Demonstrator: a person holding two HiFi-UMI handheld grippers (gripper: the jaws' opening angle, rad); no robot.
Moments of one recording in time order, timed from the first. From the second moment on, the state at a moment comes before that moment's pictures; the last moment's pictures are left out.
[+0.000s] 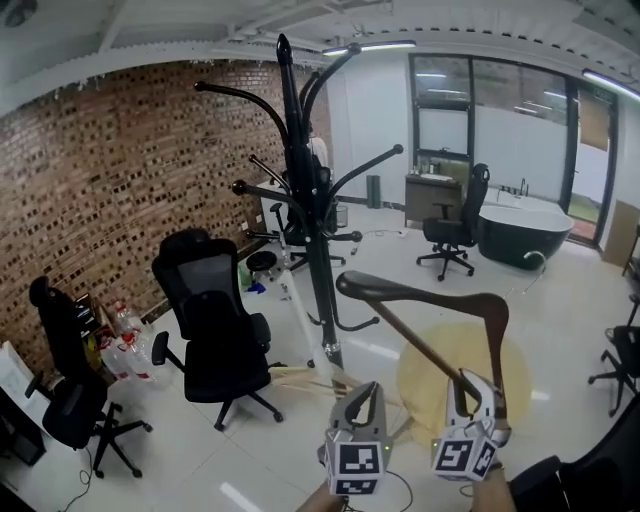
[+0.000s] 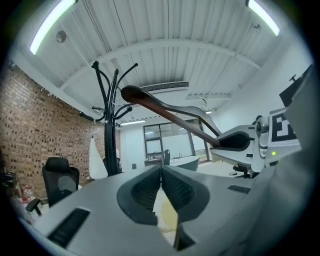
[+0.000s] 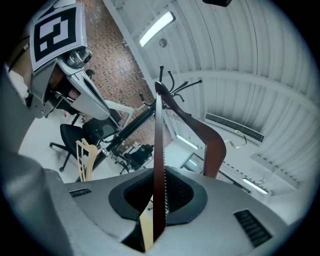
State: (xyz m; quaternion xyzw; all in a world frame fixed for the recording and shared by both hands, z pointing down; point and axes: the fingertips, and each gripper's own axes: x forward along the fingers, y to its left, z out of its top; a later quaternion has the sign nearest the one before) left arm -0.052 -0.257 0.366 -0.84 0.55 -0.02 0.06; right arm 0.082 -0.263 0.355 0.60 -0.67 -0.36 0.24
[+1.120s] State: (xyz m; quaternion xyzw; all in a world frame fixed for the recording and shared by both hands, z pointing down) left arm -0.164 -0.198 0.358 -0.76 0.65 -0.01 0.05; right arm -0.058 -0.248 0.329 0.46 -0.76 -0.42 0.19
